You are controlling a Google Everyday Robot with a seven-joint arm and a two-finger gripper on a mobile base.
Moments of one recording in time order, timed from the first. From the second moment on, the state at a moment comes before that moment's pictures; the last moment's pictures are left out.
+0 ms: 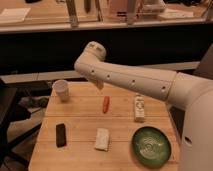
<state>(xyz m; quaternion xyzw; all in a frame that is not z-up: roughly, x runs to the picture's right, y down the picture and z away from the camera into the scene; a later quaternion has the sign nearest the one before) -0.057 -0.056 0.756 -0.08 -0.07 -0.35 0.93</state>
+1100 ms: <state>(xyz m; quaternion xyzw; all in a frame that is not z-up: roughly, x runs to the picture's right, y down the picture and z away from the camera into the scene) -0.113 -0.066 0.774 -0.03 -0.13 -0.42 0.90</state>
